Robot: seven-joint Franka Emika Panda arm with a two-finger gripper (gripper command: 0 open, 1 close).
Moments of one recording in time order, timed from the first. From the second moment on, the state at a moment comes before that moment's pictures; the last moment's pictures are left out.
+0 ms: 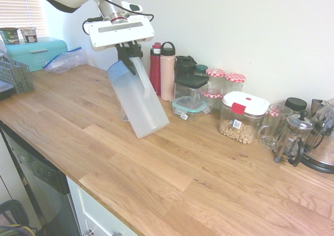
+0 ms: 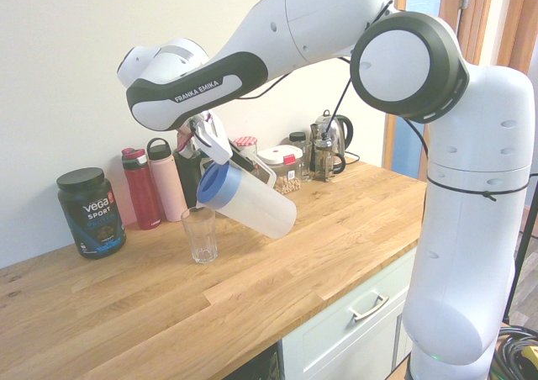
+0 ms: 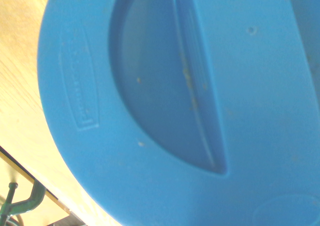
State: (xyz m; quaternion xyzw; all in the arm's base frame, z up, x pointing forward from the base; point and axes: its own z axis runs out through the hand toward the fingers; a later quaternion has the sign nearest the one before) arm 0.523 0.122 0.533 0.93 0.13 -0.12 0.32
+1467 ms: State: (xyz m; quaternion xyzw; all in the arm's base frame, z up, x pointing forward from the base) arm 0.449 -0.105 0.570 0.97 -0.17 0.14 -0.07
